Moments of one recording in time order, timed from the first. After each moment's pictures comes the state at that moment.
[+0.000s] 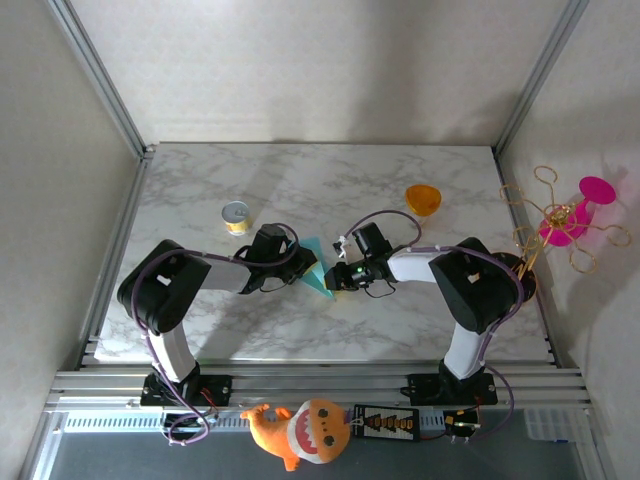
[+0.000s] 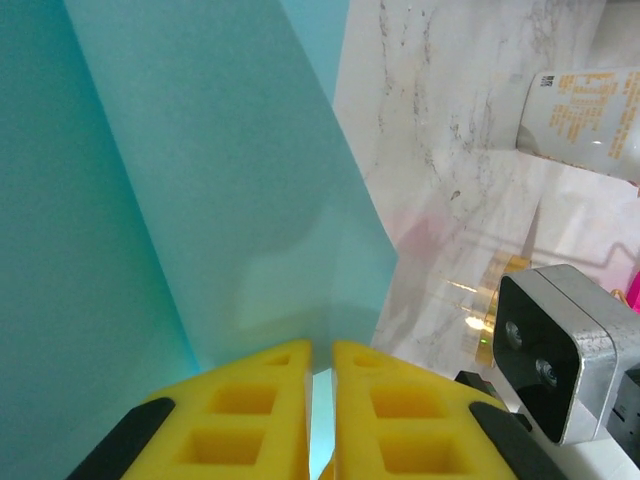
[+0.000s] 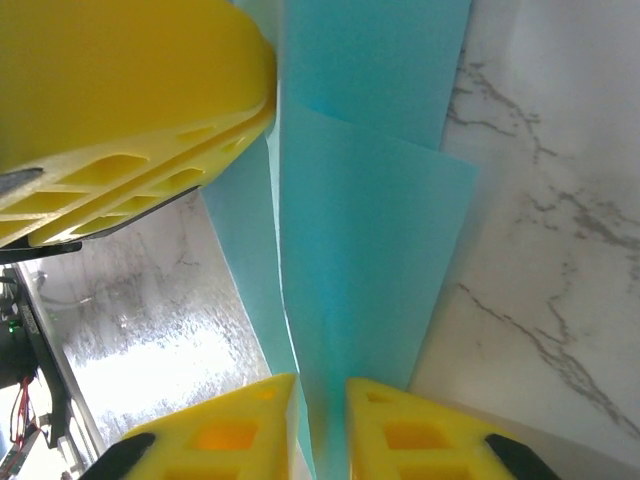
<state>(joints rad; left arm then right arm) -0.54 1.80 0.73 0.40 0.40 -1.24 0.60 1.79 0.83 -0.06 -0.65 0.43</state>
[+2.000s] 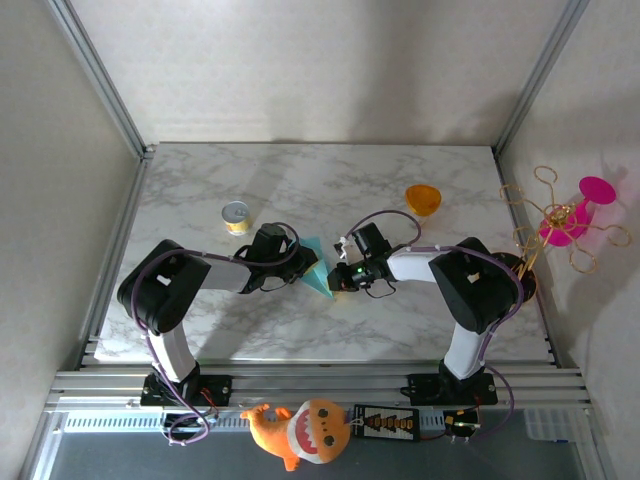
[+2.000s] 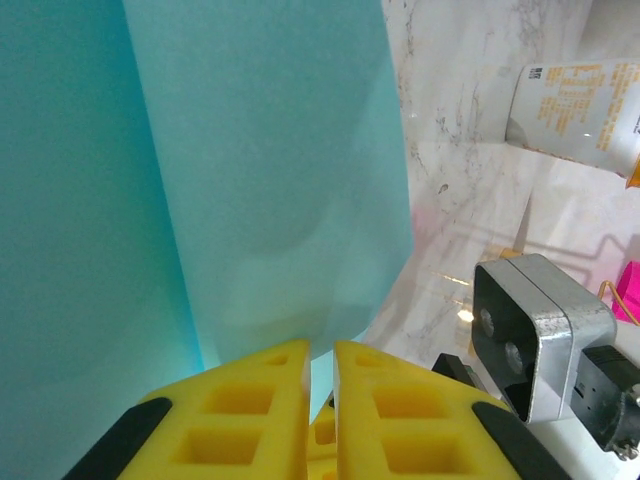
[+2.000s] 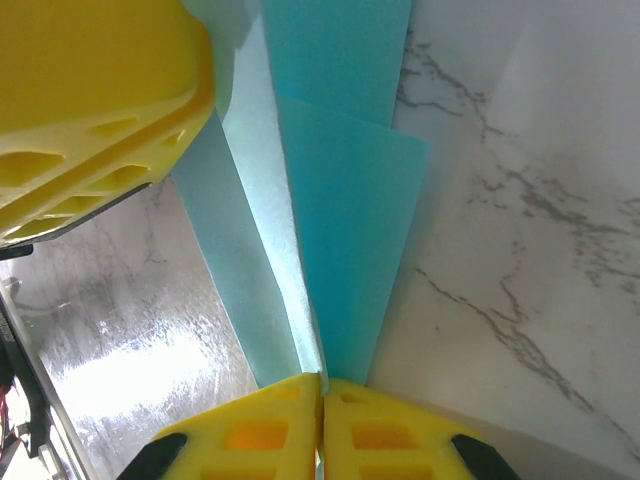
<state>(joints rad) -0.54 1.80 0.73 0.42 0.41 -1.24 0.61 1.80 0.84 -0.10 -0.61 0.43</state>
